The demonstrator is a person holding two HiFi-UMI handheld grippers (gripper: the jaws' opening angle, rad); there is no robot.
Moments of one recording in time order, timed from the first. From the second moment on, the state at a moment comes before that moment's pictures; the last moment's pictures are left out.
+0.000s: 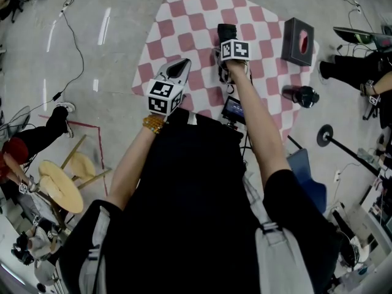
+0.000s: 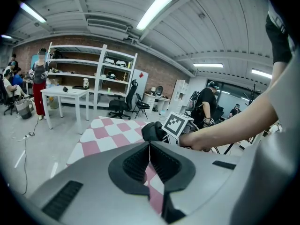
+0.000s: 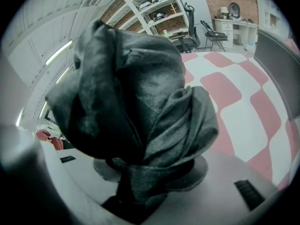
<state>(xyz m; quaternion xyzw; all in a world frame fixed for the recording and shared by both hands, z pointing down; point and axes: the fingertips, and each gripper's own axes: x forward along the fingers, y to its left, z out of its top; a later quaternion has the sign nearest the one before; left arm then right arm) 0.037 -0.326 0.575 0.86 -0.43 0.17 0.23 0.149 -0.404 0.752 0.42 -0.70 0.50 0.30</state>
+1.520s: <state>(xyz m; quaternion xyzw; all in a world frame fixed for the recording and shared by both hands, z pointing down) 0.049 -0.329 0.575 0.86 -0.42 0.17 0.23 0.152 -0.405 0.757 0.41 -0.68 0.52 0.30</state>
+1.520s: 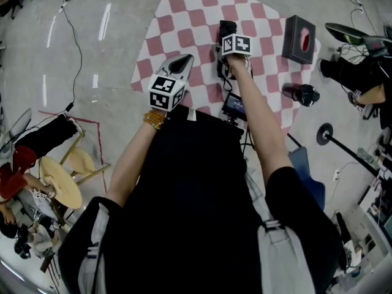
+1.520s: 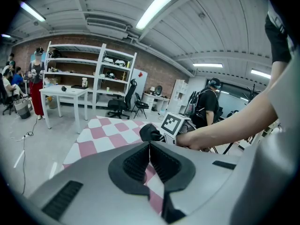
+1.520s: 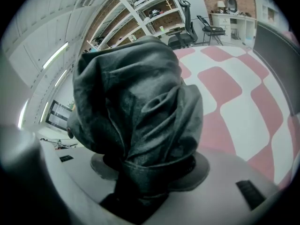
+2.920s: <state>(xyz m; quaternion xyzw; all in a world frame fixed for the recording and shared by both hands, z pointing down) 0.046 -0.319 0.575 0.87 -0.41 0.17 0.23 0.158 -0.396 0.741 0.42 -0.69 0.52 0.28</state>
